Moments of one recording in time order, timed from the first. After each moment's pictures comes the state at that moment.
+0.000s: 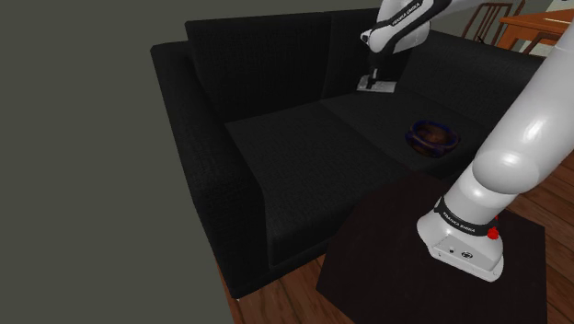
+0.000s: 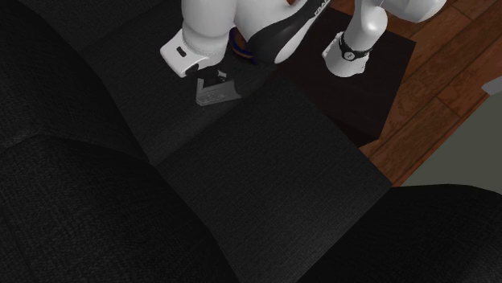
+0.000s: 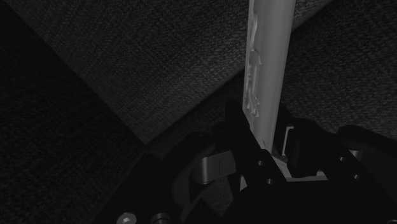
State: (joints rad) arm -0.19 0.03 -0.43 -2.25 -0.21 2.53 -0.92
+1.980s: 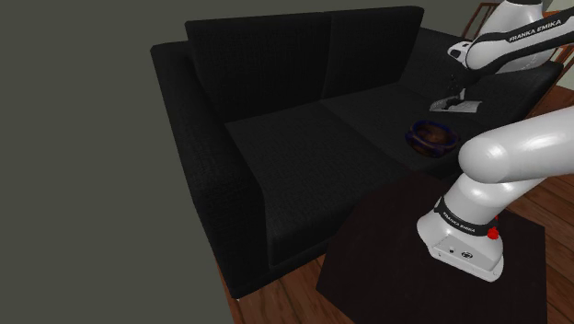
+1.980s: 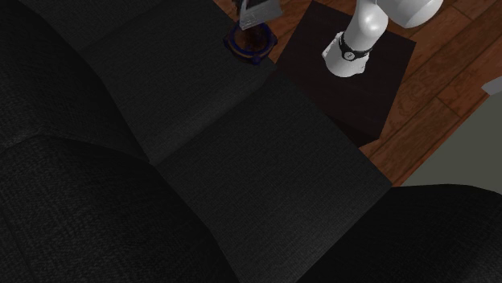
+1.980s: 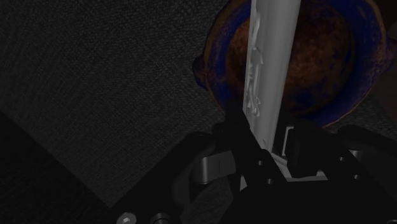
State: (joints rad) arm -0.55 -0.64 -0.64 -2.78 -0.59 2.47 -1.18
